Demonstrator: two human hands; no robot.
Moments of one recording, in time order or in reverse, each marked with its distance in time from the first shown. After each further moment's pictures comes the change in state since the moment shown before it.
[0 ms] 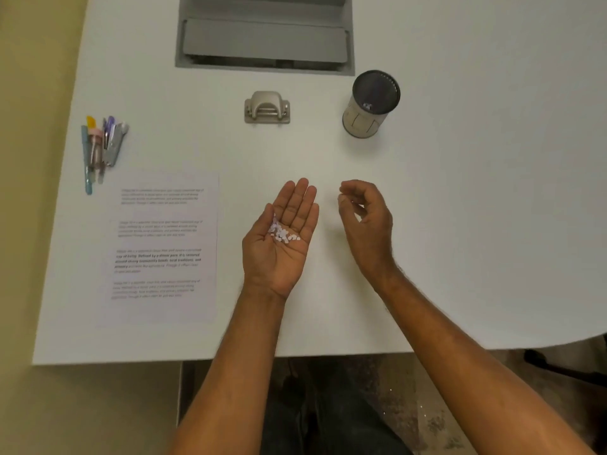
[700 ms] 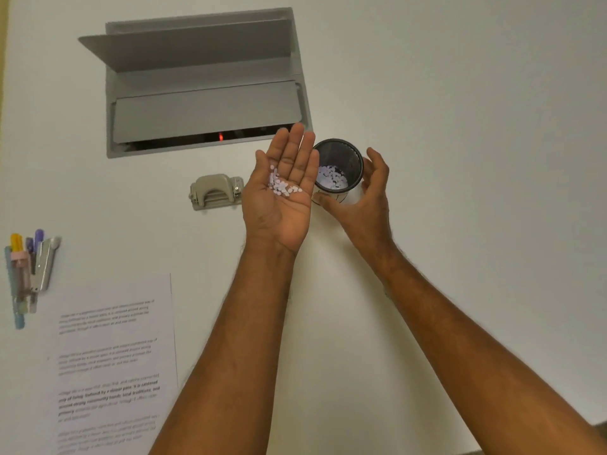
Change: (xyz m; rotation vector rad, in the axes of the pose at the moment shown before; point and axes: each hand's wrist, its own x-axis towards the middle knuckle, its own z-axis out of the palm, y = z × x) left_hand 0.197 -0.010 0.148 0.219 -0.113 0.137; right_hand 0.193 0.044 -0.015 0.003 0.091 0.060
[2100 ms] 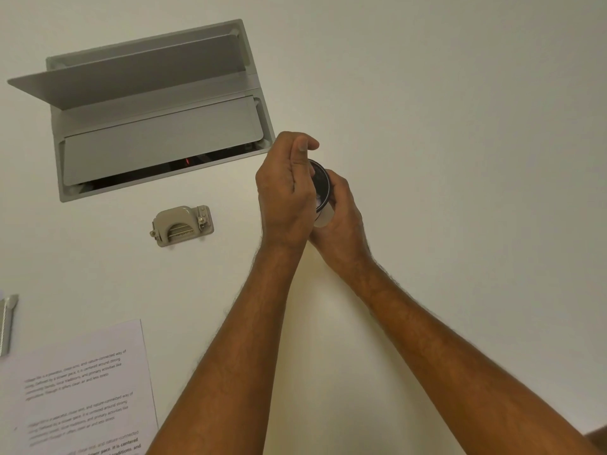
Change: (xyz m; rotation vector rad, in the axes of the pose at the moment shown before) left_hand 0.047 -0.055 0.016 1.459 -0.092 0.721; right_hand 0.006 0.010 0.004 0.083 -0.048 0.004
